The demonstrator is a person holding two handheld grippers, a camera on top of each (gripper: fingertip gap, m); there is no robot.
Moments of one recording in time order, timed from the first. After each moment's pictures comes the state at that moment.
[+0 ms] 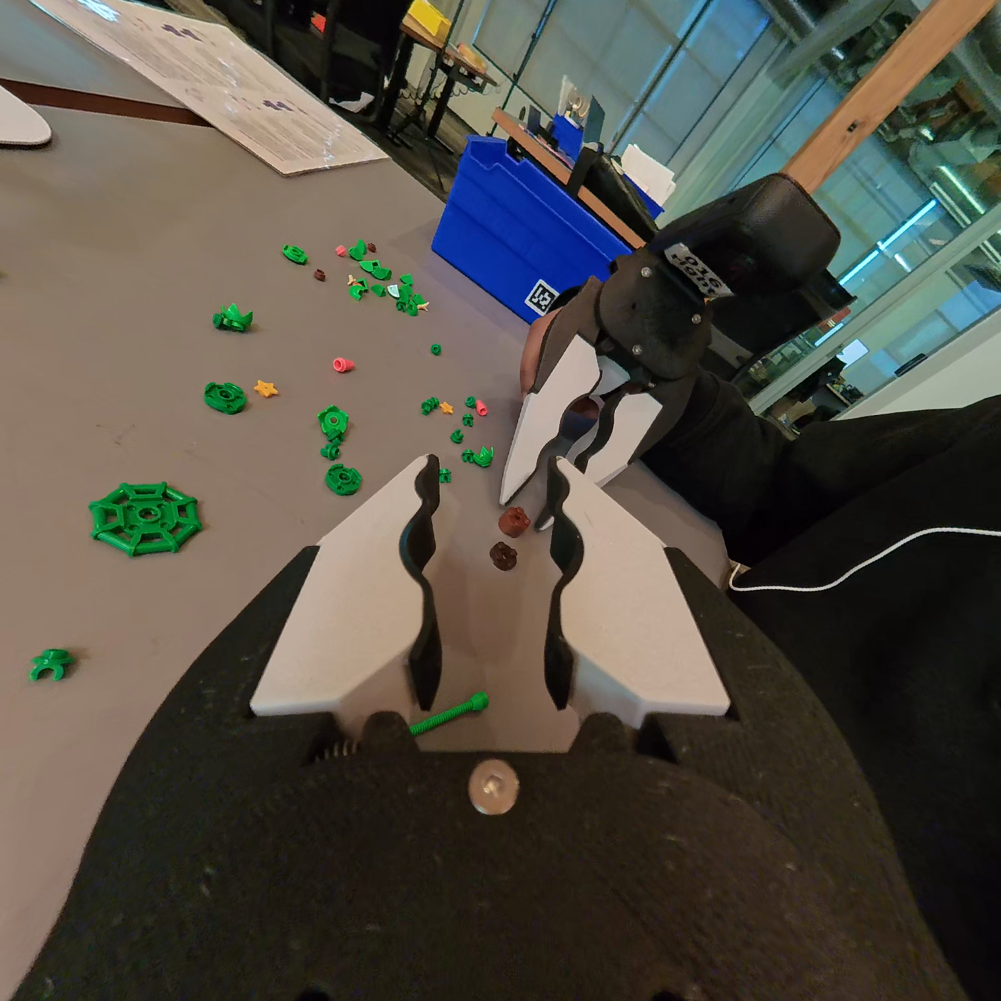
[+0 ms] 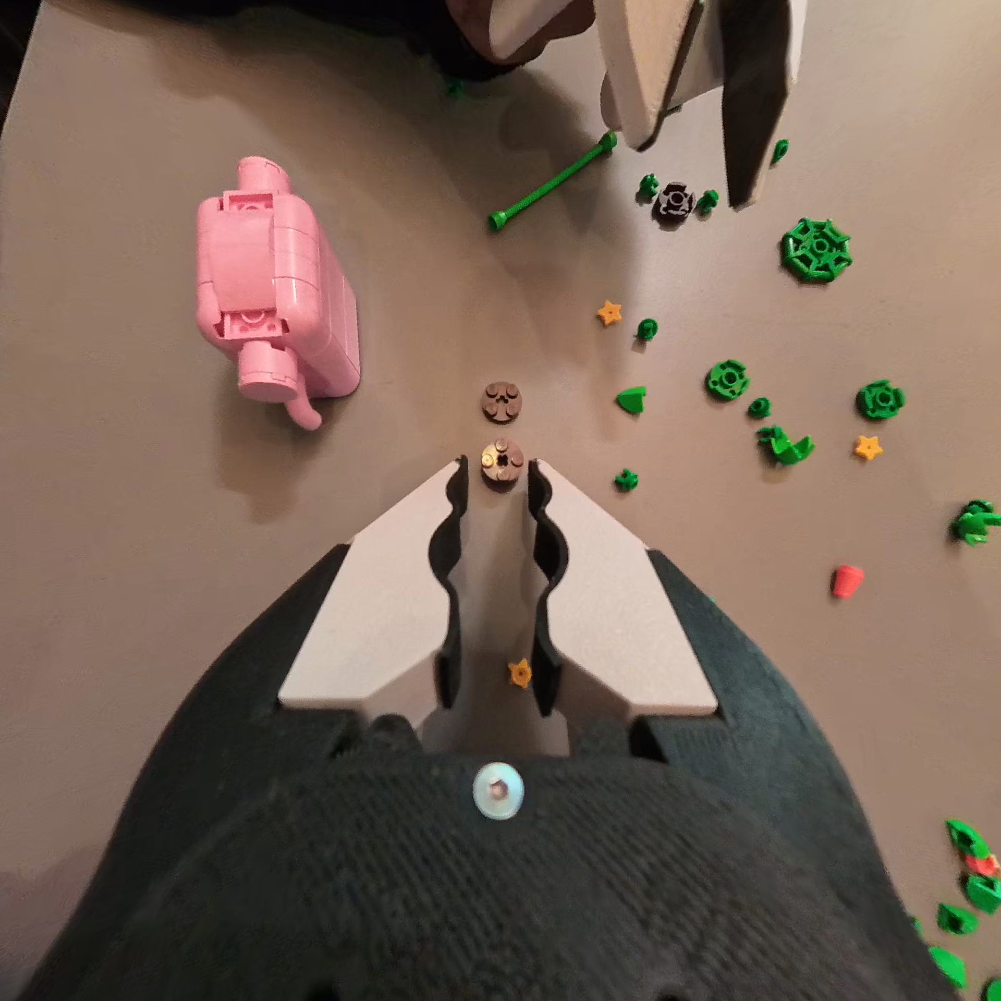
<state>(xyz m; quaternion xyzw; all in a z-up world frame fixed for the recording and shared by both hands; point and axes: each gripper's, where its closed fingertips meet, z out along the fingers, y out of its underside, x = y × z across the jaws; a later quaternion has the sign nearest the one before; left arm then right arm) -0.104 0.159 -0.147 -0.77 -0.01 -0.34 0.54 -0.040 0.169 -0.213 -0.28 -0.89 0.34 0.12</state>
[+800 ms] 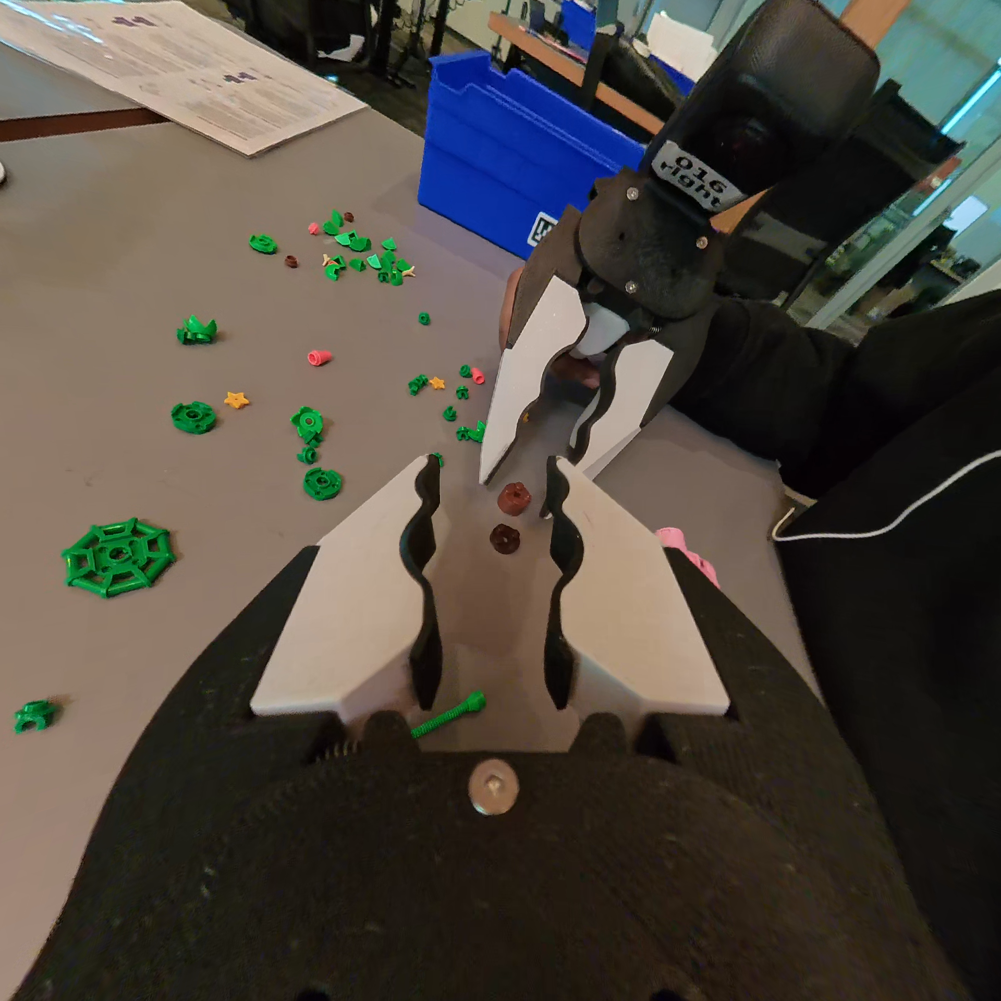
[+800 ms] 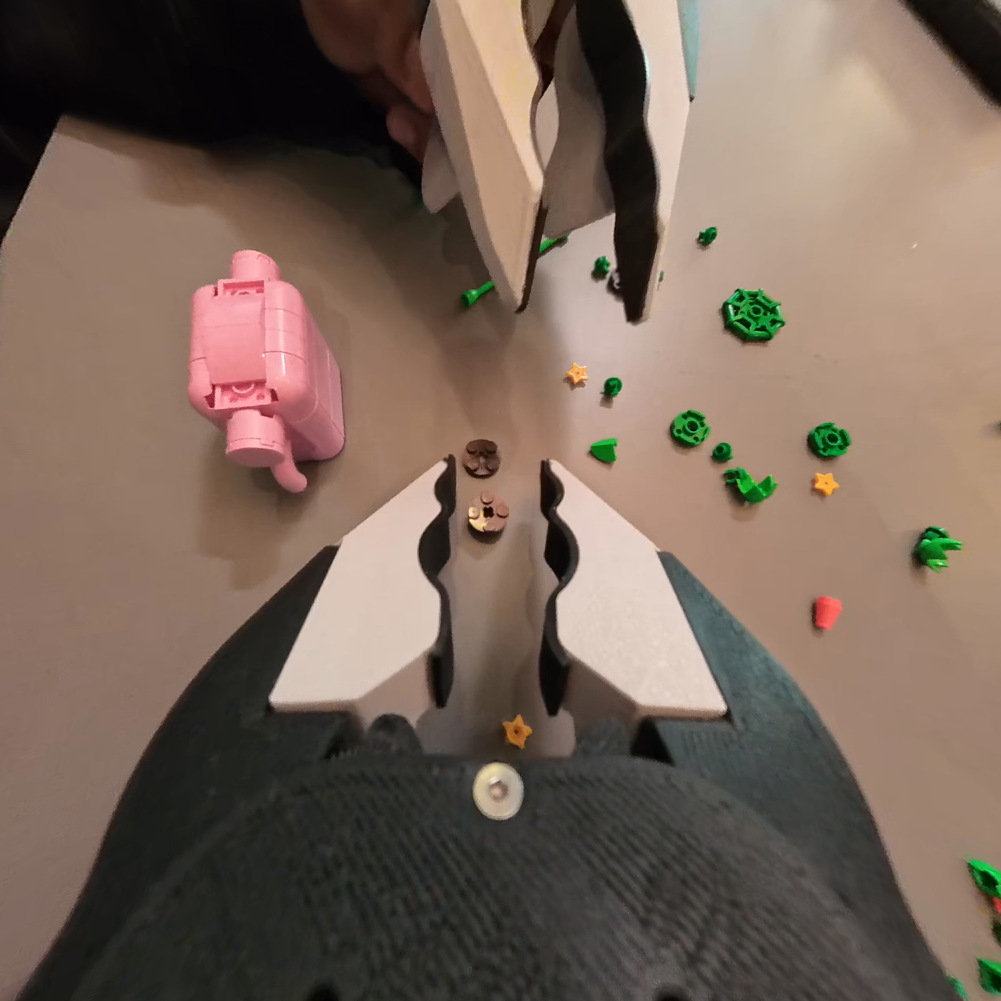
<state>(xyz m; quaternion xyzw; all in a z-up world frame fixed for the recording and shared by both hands) -0.082 0.159 -0.155 -0.81 0.06 -0.27 0.52 -0.055 0.159 -0.202 -0.29 -0.86 0.39 0.17</state>
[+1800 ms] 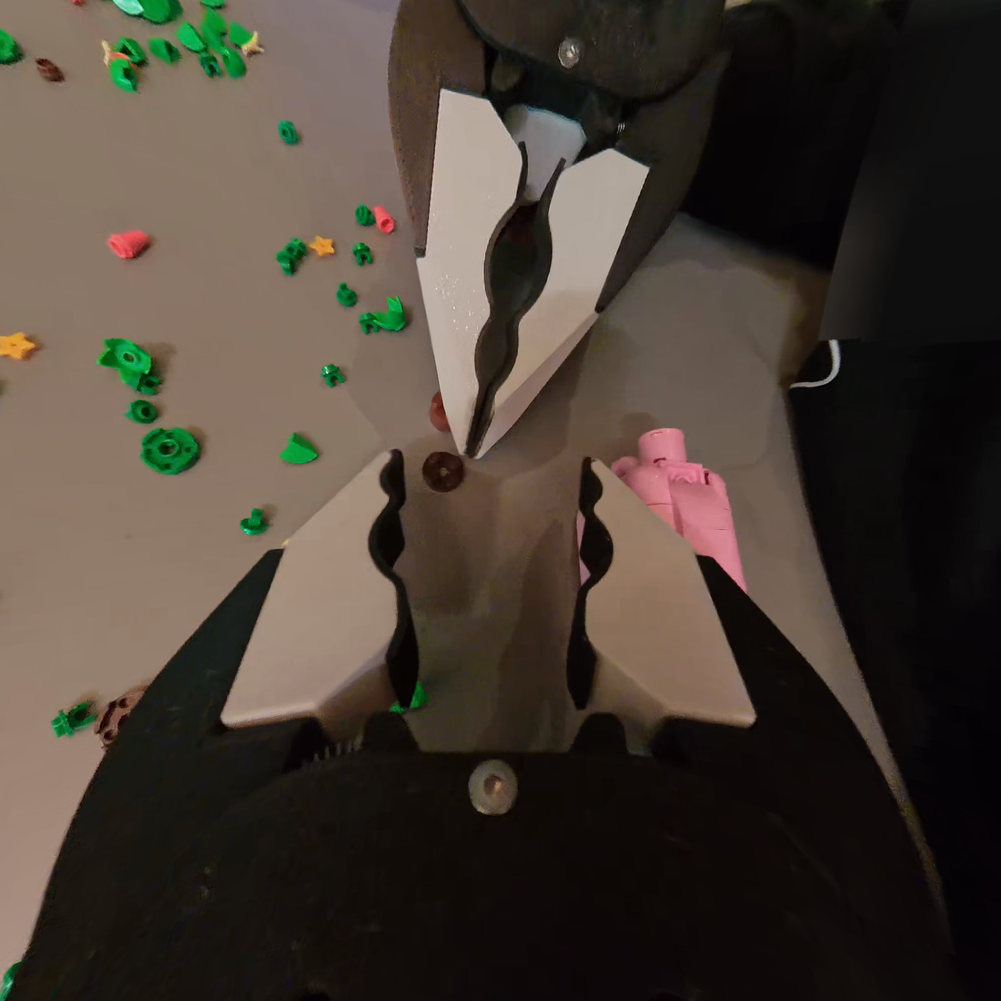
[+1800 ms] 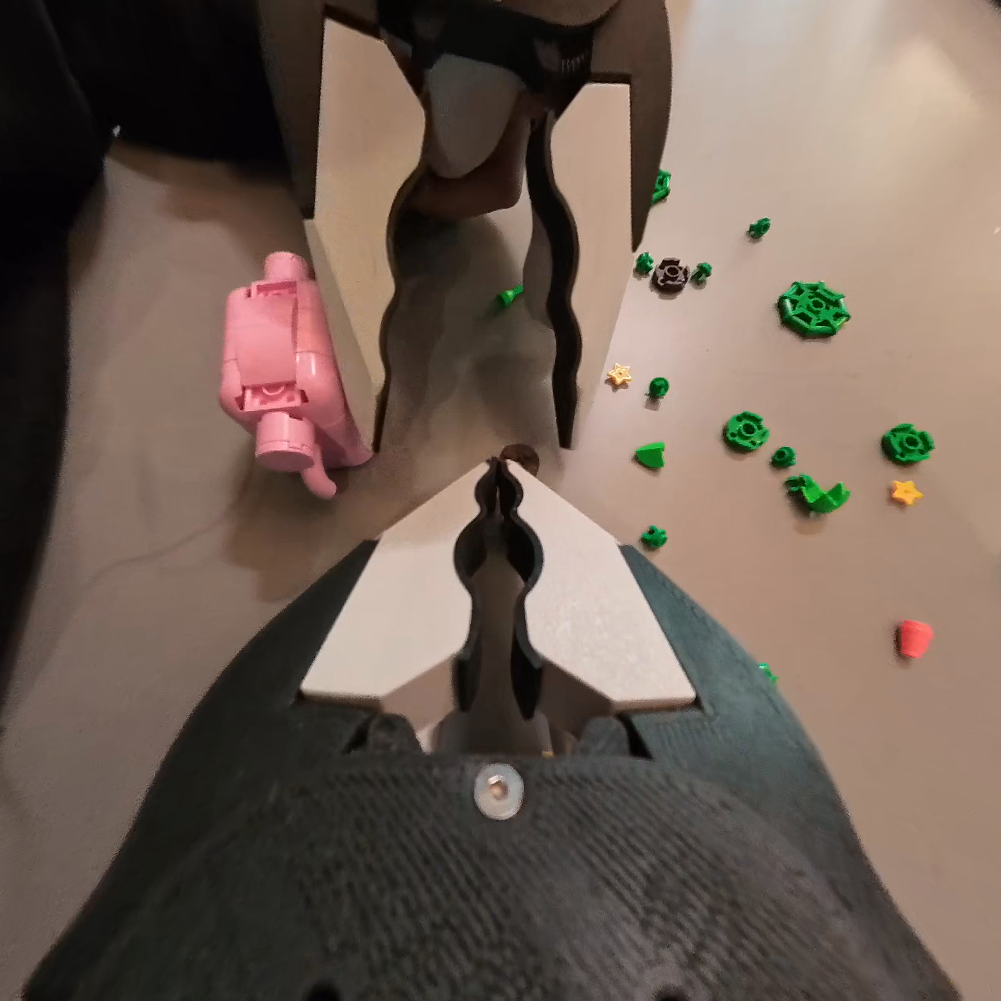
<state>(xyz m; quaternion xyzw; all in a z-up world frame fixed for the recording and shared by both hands) -0.034 0.146 -0.206 -0.88 0.18 -0.22 0.39 -0.048 0.147 -0.211 -0.29 -0.85 0.41 0.14</state>
